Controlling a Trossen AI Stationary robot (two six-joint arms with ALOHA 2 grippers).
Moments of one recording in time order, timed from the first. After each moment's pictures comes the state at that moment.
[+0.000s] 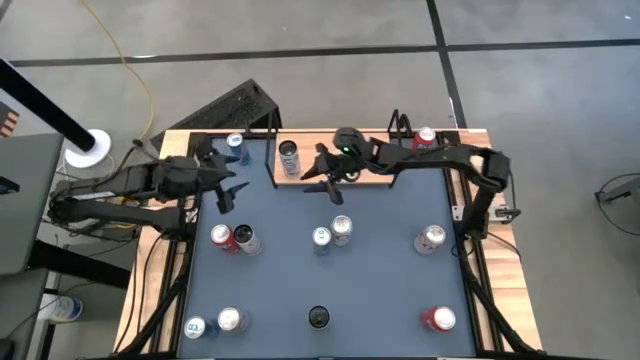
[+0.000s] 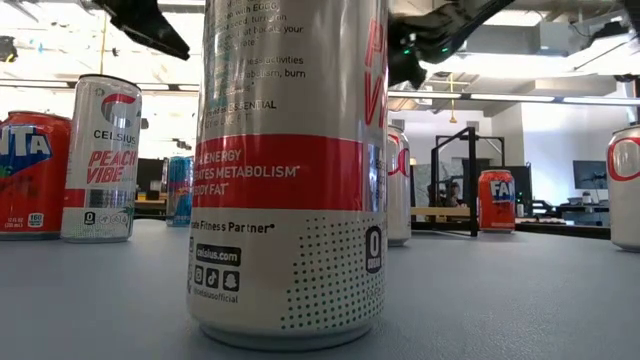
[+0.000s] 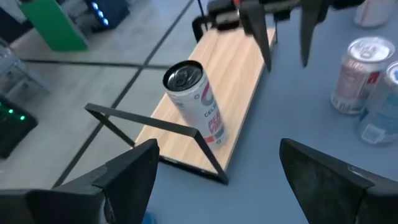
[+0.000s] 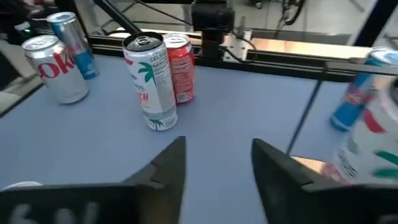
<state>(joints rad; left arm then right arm) 0.08 0.67 0.84 -0.61 -0.46 0.09 -0.33 1.81 1.28 0.09 -0.55 -0.23</state>
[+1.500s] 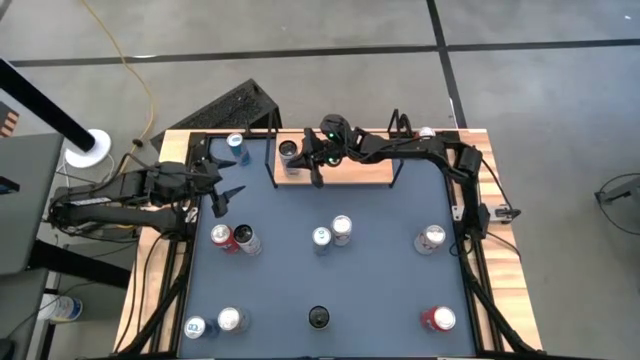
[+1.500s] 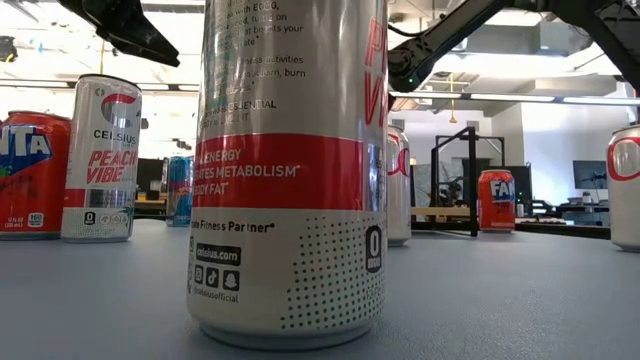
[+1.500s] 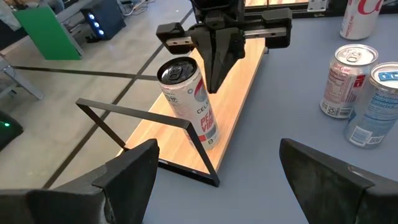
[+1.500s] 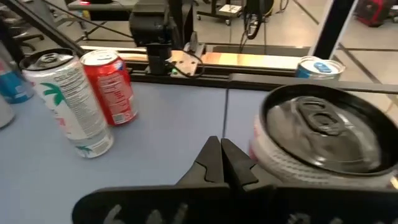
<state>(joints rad) 0.08 0.55 0.74 -0.56 -0.43 0.08 -0.41 2.02 1.45 0.22 -0.52 -0.19</state>
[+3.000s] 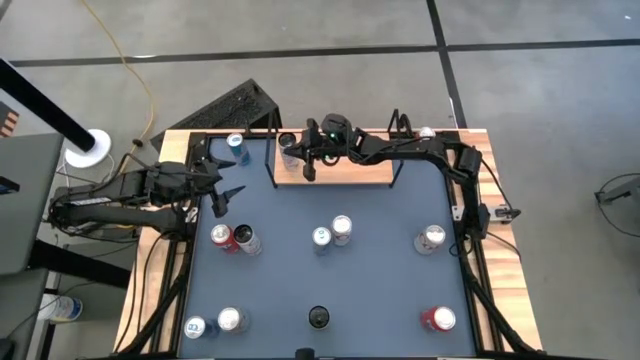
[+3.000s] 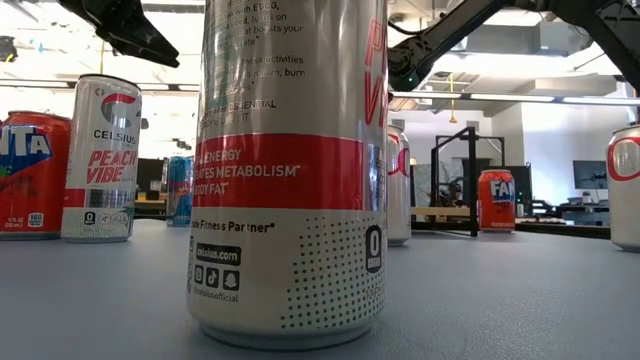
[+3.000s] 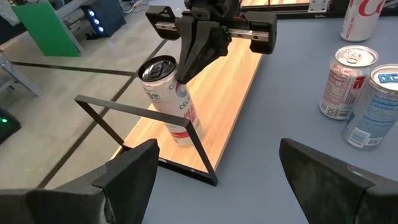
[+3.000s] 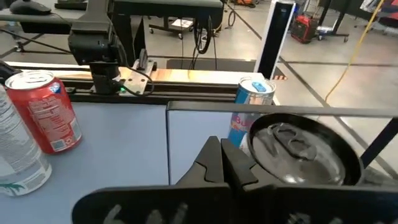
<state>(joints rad) 0.08 0.55 0.74 -0.57 -0.43 0.06 -0.41 2.02 1.45 0.31 -0.31 -0.16</state>
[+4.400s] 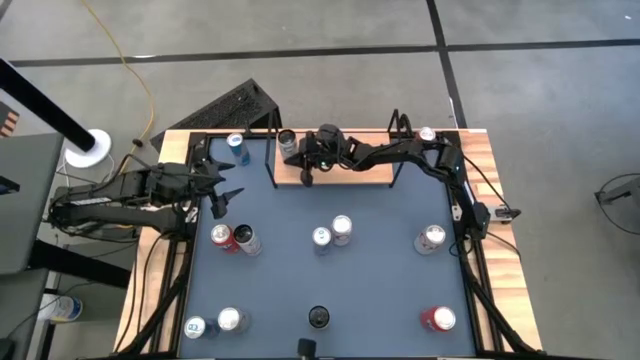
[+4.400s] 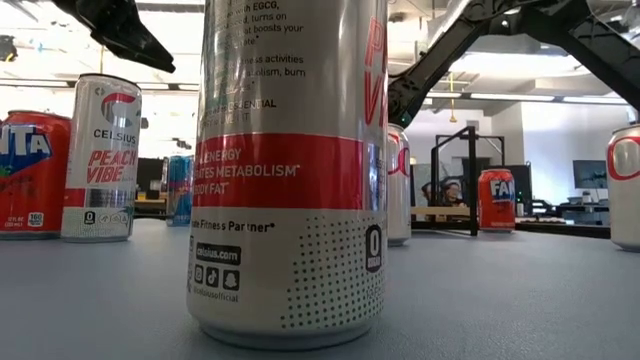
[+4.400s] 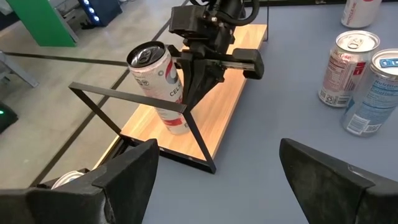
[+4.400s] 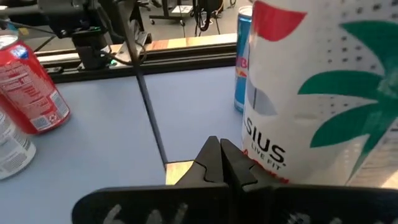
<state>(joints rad) 0.08 0.55 0.74 -0.62 -0.42 0.04 -0.43 2.18 1.44 0.44 -0.35 -0.05</state>
